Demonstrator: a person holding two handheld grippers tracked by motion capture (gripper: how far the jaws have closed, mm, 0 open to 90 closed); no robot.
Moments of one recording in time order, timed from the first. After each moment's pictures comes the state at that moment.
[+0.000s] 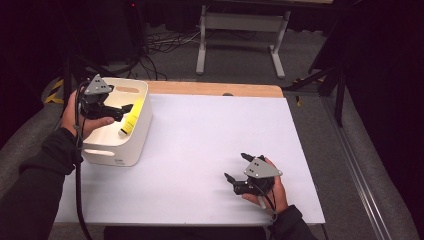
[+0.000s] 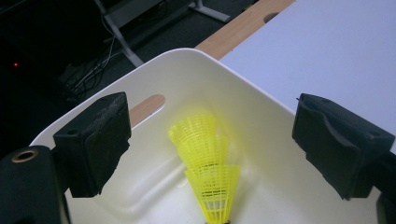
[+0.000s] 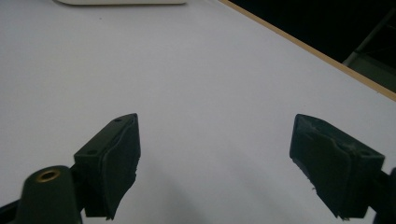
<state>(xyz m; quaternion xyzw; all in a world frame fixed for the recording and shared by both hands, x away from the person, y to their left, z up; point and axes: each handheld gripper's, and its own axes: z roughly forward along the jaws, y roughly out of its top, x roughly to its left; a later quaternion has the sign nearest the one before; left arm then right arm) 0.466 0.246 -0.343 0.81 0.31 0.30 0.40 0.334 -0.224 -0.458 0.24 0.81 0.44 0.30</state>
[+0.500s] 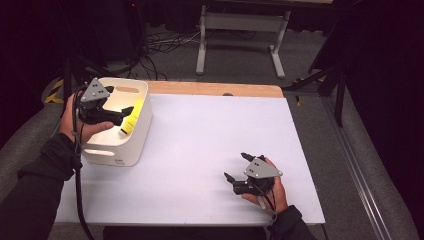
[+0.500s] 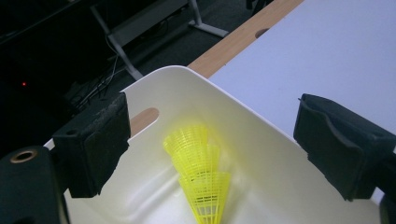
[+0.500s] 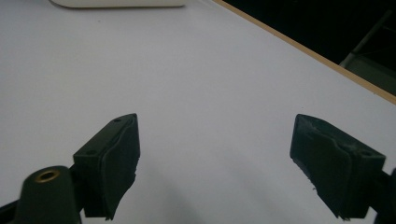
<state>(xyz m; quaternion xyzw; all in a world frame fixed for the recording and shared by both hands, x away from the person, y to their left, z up) 0.446 0.243 -0.338 0.80 0.29 0.31 0.42 0.333 -0.222 -0.457 0.25 0.81 0.44 0.30</state>
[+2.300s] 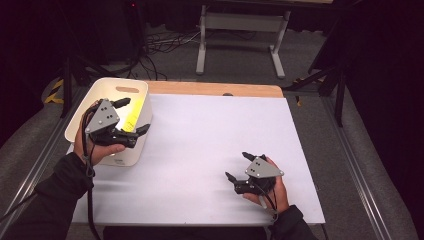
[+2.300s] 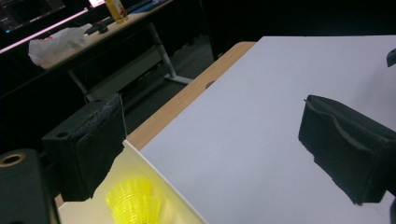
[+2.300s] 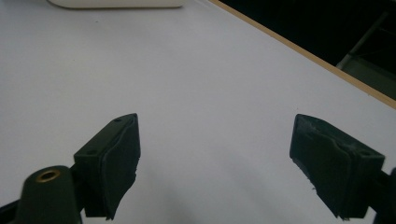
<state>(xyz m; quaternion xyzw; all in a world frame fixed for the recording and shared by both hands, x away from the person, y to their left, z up) 0.389 0.200 -0.345 0.78 0.20 0.33 0.50 0.332 -0.225 -0.454 0.24 0.81 0.44 0.30</state>
